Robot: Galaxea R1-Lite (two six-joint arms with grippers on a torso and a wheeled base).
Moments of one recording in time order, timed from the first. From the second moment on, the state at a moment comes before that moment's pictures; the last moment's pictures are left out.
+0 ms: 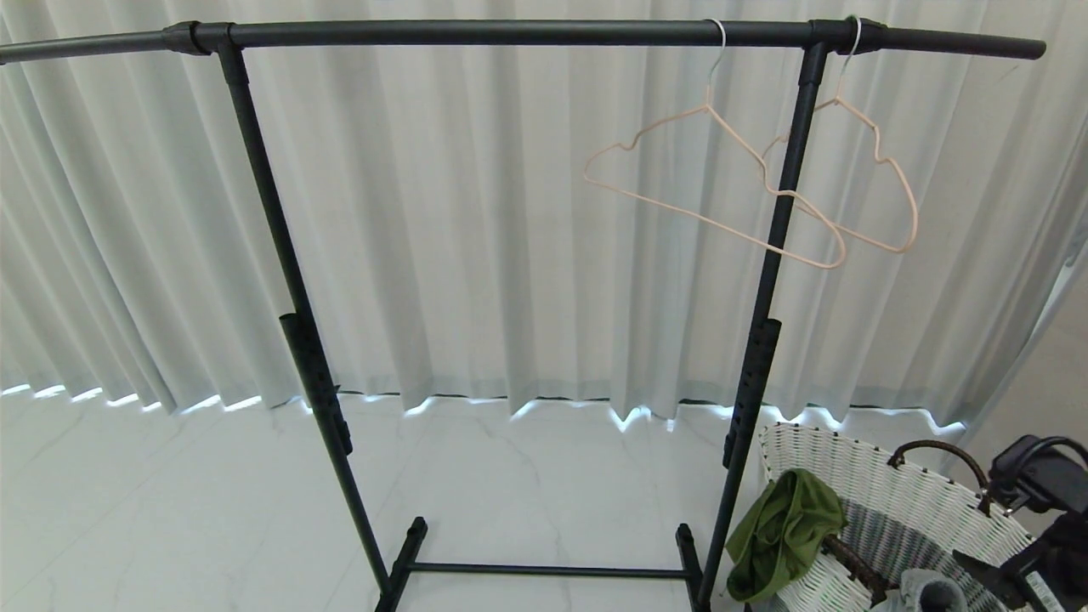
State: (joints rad) left arm 0.00 0.00 0.00 0.01 0.10 -0.04; right arm 0.00 1.32 -0.23 -0.44 -0.06 -0.58
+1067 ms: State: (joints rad) left arm 0.00 0.00 0.00 0.01 0.10 -0.04; right arm -0.05 1.77 -0.18 -0.73 -0.06 -0.88
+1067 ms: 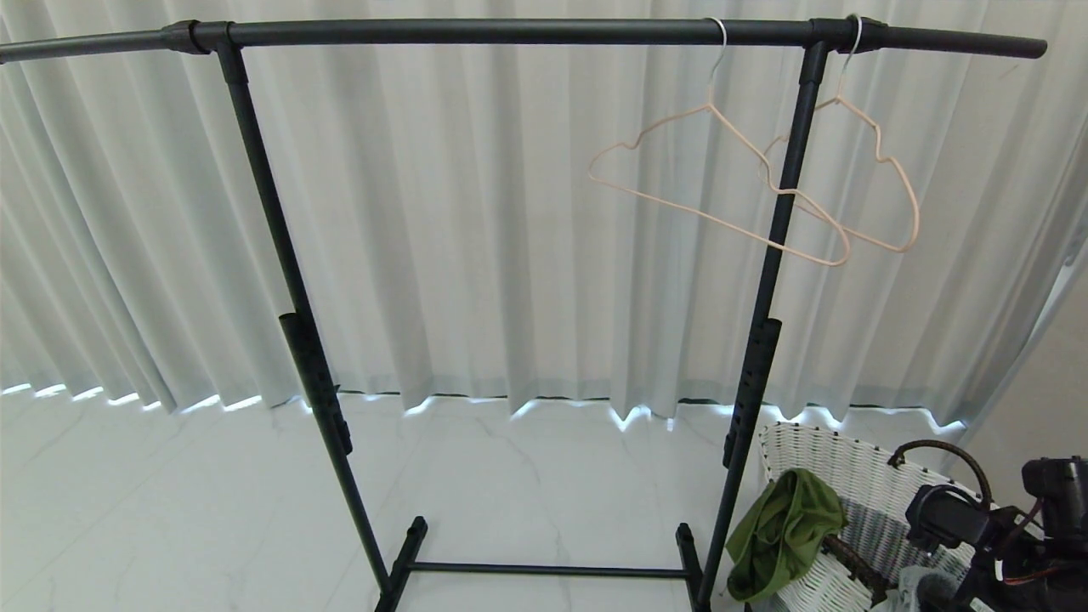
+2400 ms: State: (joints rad) left arm 0.00 0.00 0.00 0.01 0.10 -0.04; right arm -0.04 2.00 -0.42 -0.54 -0.14 -0.98
